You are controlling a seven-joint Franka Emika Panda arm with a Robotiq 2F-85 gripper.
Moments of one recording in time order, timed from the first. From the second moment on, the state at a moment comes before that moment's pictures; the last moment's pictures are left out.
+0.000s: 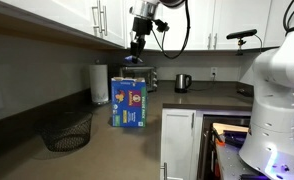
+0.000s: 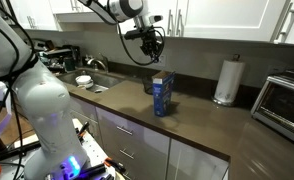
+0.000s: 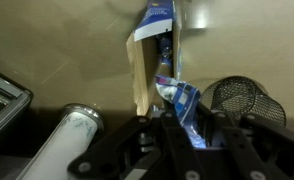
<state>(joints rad) 0.02 -0.39 0.00 -2.37 -0.19 2.29 -0.03</state>
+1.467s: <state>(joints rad) -0.01 -0.21 0.03 -2.29 -0.28 2.32 0.11</state>
